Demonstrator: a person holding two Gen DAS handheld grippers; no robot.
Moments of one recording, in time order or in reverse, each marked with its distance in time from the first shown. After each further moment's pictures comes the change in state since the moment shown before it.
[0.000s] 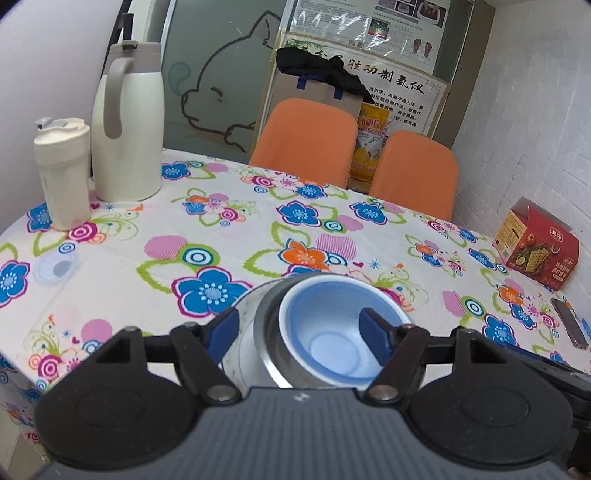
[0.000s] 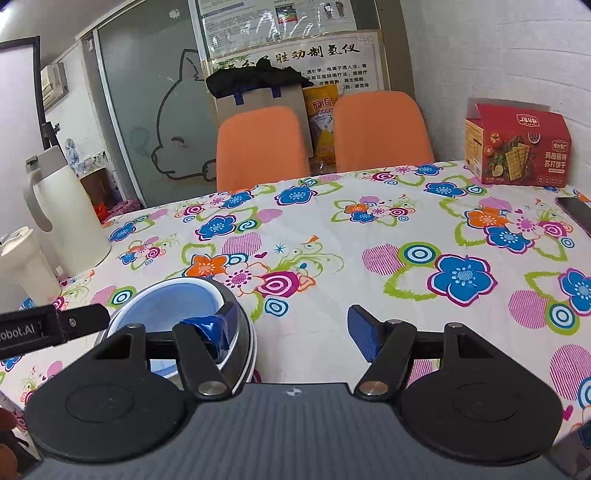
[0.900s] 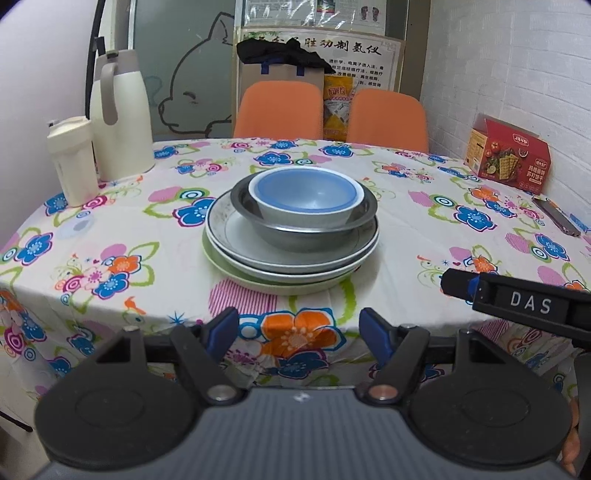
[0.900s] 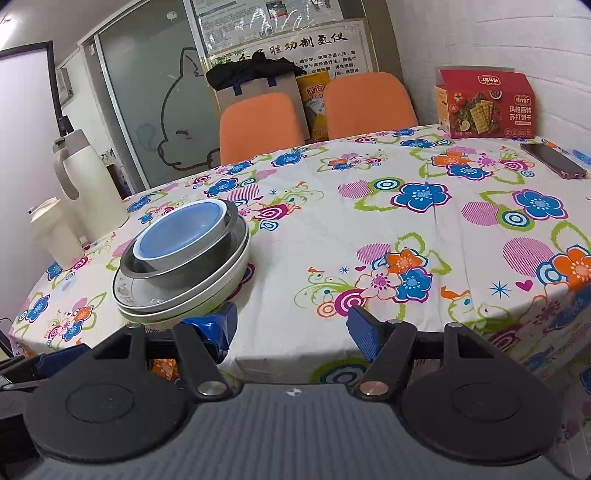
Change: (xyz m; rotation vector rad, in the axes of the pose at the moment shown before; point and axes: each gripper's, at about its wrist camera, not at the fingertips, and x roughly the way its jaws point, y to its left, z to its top) left arm -0.067 -0.032 -0.113 0.207 0.017 0.026; right arm -0.072 -0.022 -0.078 0.044 0.024 0.033
